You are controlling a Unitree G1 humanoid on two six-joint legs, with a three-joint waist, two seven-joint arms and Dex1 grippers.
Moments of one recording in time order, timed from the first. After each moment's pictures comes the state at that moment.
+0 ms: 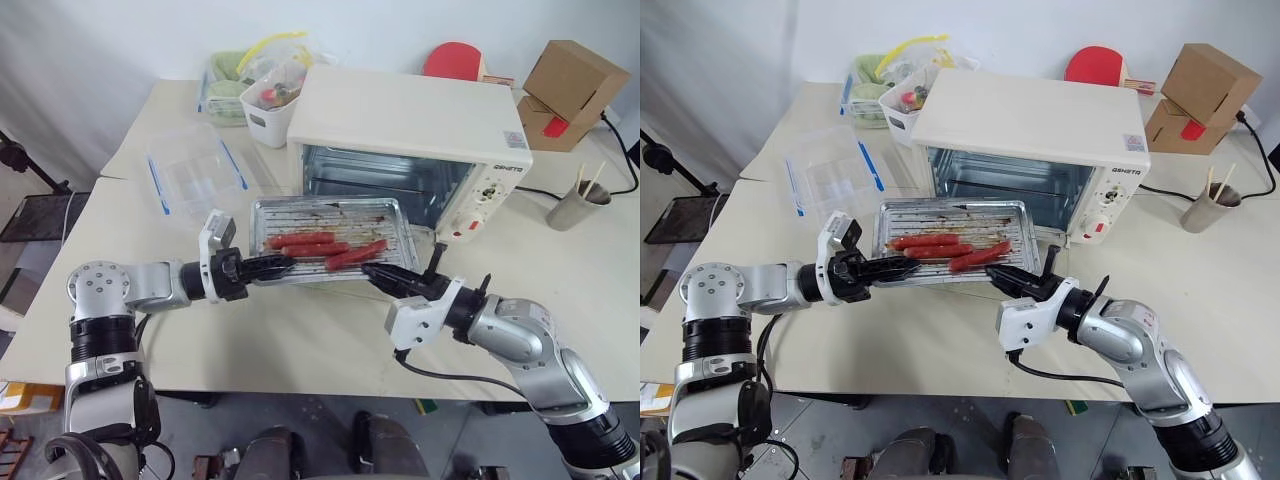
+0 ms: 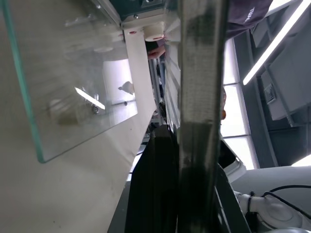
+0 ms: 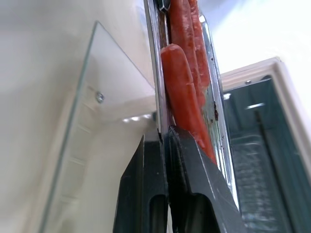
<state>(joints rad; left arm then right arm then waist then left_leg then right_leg) -0.66 0.53 0.34 0.38 -1.49 1.62 -0.25 -0.20 -0.65 0.16 -0.42 -0.34 -0.25 0.64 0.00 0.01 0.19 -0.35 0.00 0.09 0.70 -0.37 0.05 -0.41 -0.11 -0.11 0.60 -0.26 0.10</state>
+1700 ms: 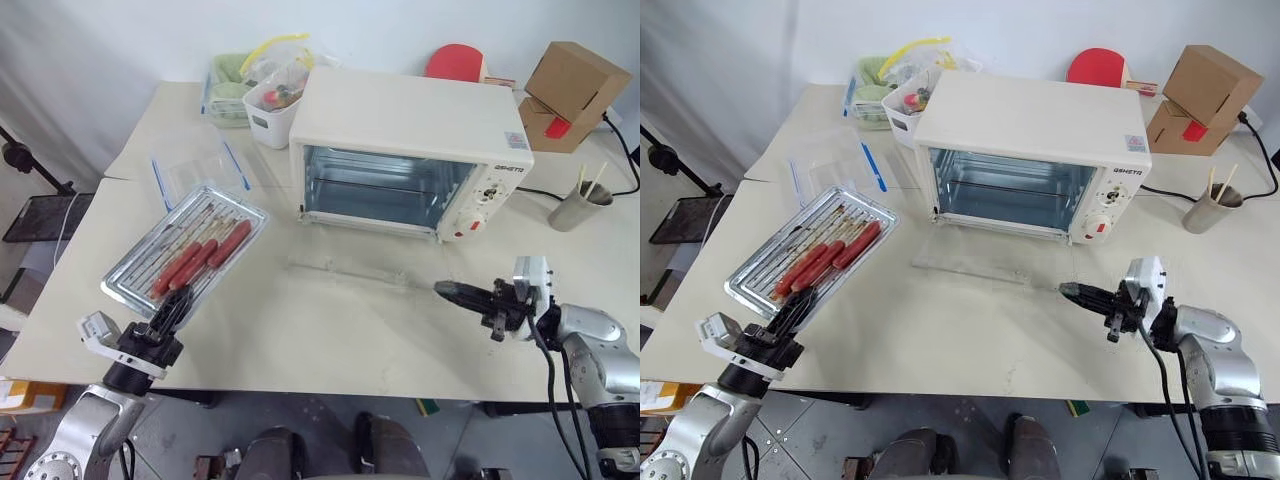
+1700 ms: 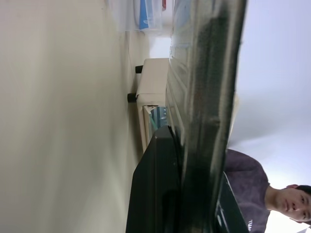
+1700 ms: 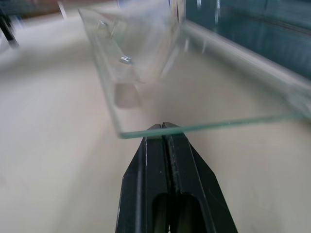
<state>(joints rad) 0.16 0.17 0.69 -0.28 -1.94 0.95 0.19 -0.19 -0.71 -0.18 0.08 0.67 0.16 1.19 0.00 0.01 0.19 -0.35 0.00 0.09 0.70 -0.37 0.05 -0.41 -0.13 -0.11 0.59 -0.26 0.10</state>
